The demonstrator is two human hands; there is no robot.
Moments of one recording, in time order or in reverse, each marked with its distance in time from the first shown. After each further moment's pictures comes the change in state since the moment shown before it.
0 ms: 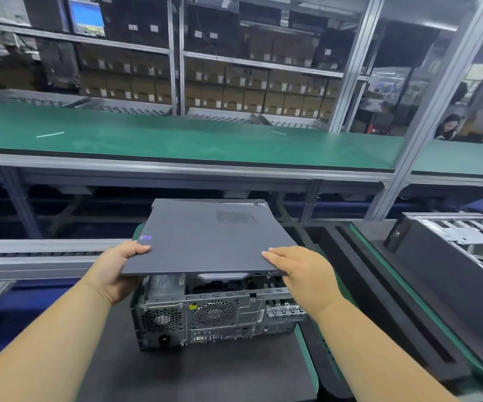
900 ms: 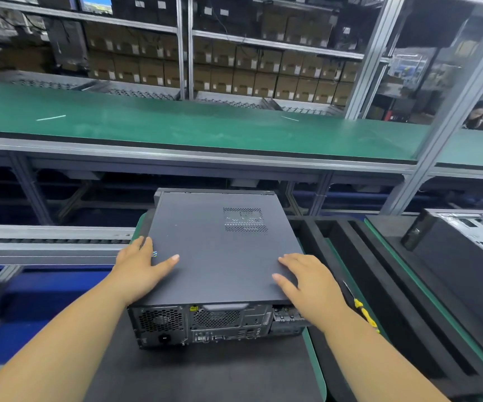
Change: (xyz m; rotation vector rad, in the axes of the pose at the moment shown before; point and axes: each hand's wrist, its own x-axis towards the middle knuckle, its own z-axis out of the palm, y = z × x) left_hand 0.035 -0.036 -0.008 1.456 0.214 0.210; right_hand -0.014 0.024 0.045 0.074 -0.382 0.354
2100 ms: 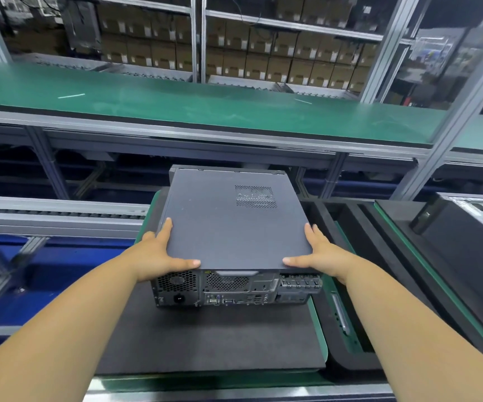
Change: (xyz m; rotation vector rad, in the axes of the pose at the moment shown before) left_hand -0.038 -0.008 -0.003 0.057 -0.281 -0.078; right_hand 0.016 0.023 -0.012 0.449 -0.570 0.364
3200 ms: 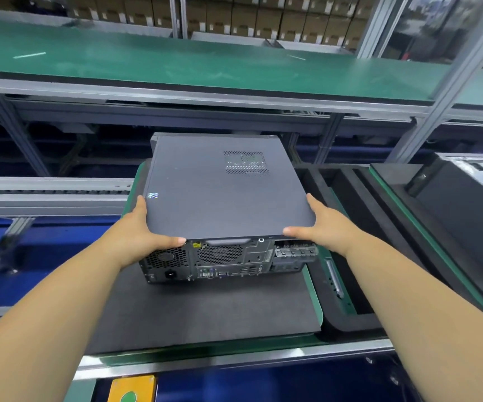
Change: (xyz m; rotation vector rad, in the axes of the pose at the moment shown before) left_hand -0.008 -0.001 0.007 -0.174 0.145 -0.029; right_hand -0.010 0.012 0.003 0.003 0.198 -0.042
